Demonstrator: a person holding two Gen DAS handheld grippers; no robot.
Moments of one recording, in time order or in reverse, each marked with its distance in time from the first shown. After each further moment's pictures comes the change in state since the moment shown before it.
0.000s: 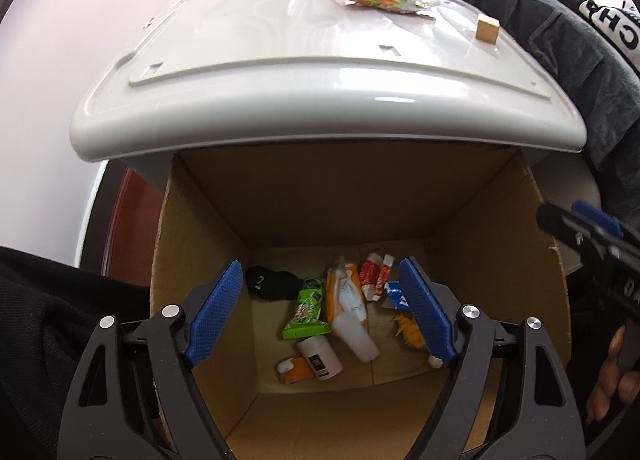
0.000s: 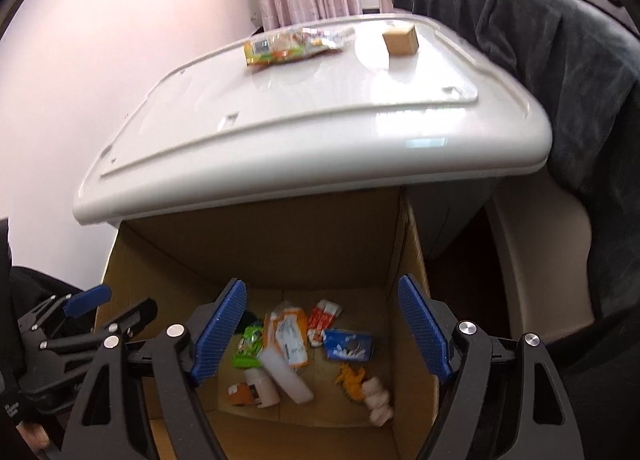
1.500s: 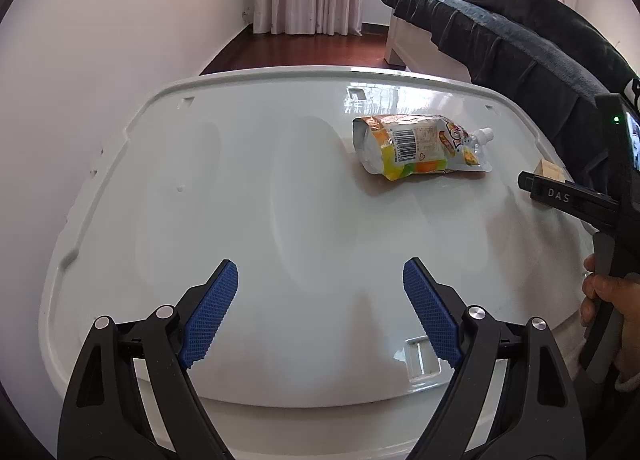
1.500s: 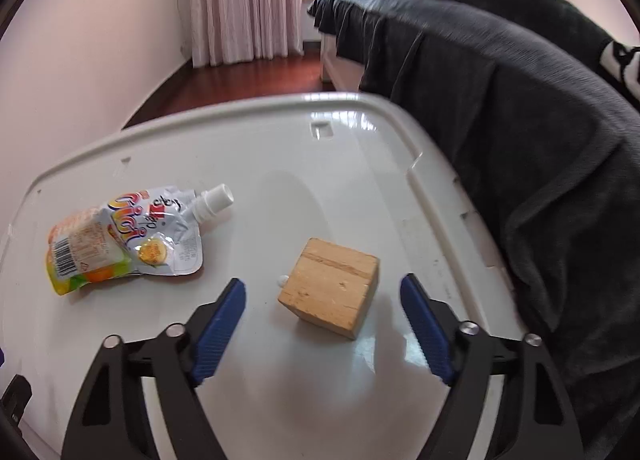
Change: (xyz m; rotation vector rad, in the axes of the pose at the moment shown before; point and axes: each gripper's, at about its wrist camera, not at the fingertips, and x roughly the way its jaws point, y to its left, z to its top) left arm 0.058 0.001 0.200 -0.016 -0.166 0.026; right arm 0.154 -0.073 0.246 0.038 -0.035 -0.247
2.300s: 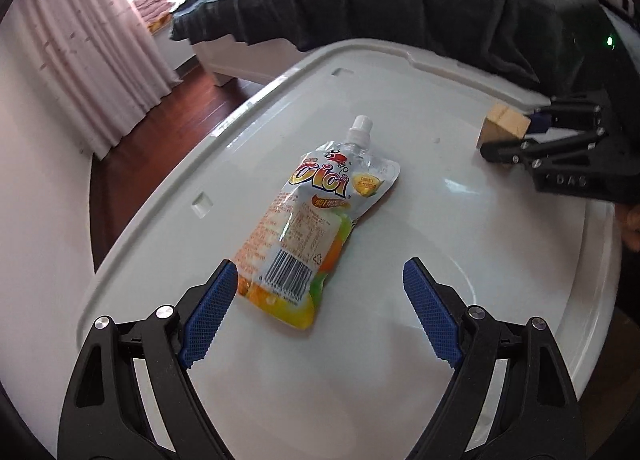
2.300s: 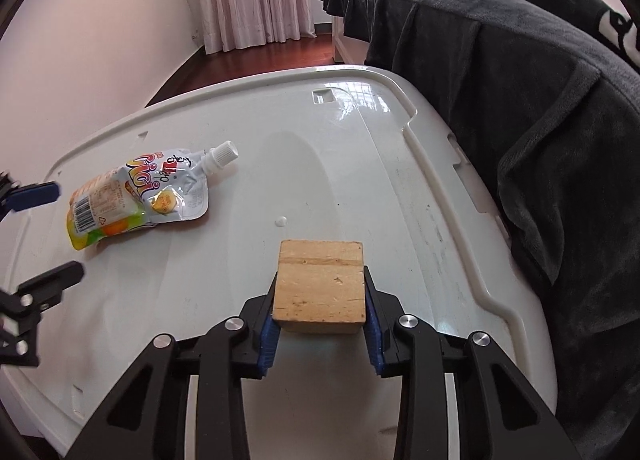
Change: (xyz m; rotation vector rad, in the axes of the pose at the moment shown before) left arm 0.059 -0.085 0.077 0.838 0.023 -0.242; right arm -0.032 -0.024 -0.035 0.013 0.031 0.090
